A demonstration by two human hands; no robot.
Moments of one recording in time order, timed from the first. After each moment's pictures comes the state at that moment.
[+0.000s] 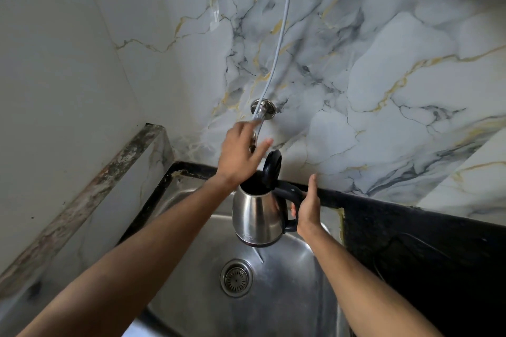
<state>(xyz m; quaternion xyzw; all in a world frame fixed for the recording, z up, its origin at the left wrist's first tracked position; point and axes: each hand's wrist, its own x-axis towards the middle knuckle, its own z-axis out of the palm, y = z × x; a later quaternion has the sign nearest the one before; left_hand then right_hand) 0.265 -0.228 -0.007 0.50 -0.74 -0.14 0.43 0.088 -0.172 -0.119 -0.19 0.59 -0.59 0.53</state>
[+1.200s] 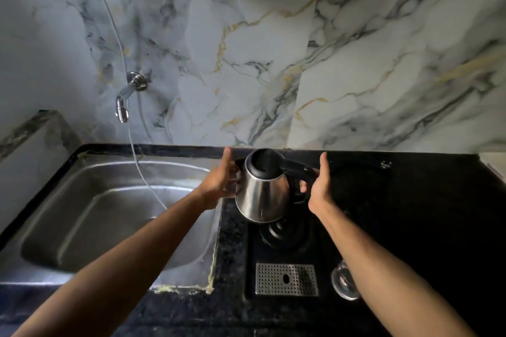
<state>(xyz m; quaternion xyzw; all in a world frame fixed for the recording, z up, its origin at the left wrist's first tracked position) -0.015 0.022 -0.023 0.52 -0.49 -0.64 0.30 -0.249 0.066 -0.064 -0.17 0.55 -0.67 0.47</state>
